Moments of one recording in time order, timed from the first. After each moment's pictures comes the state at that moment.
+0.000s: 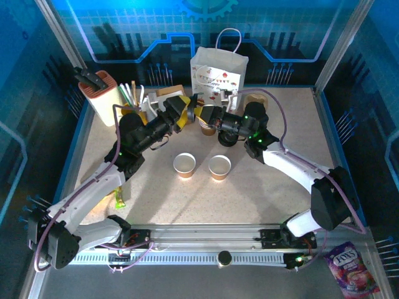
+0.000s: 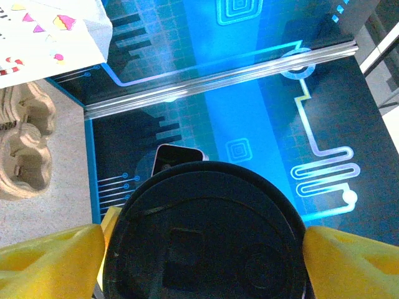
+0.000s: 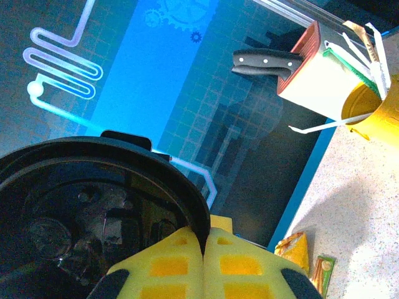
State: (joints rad) left arm -0.47 1.13 0.92 0.32 0.30 -1.39; right arm 0.55 1.48 1.04 0.54 -0.63 1.19
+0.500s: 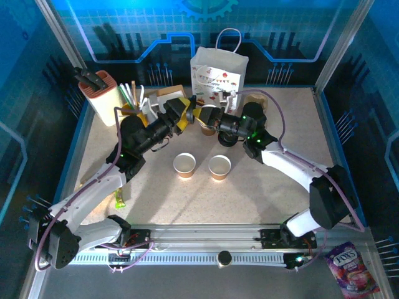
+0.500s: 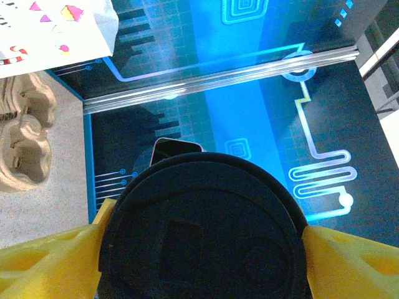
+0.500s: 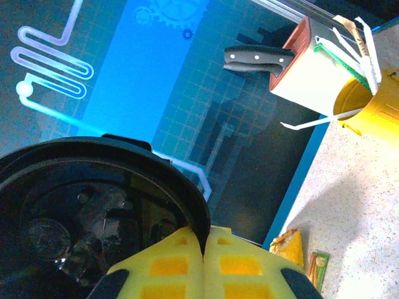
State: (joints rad) left arm -0.47 1.13 0.88 0.36 0.30 -1.43; right arm 0.55 1.50 1.04 0.53 -0.62 1.19
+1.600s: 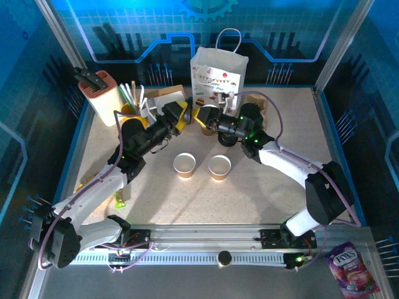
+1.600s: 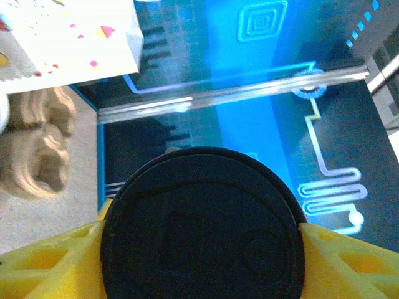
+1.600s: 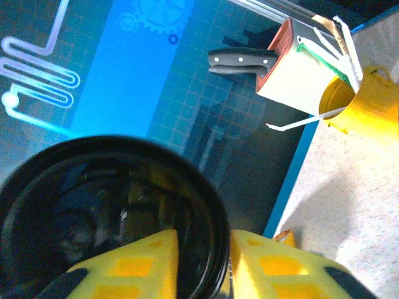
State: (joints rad) left arm -0.43 1.14 0.80 0.42 0.27 -1.43; right arm 0.54 1.53 1.03 0.56 -0.60 1.20
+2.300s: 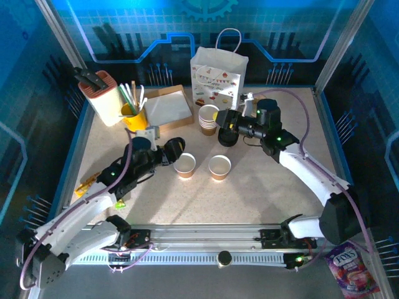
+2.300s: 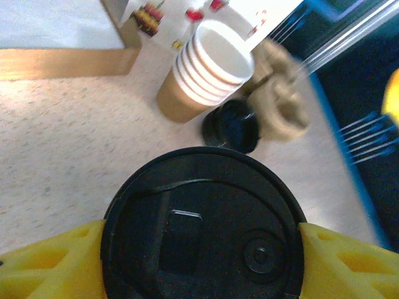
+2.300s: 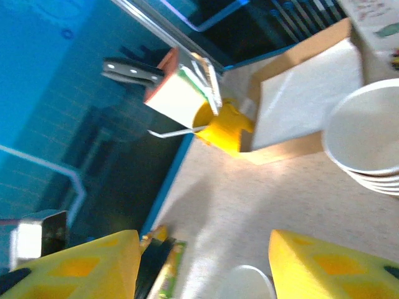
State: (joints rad) left arm -0.58 0.94 0.74 -0.31 -0.05 -0.67; right arm 0.41 1.33 1.05 -0.04 -0.49 0.69
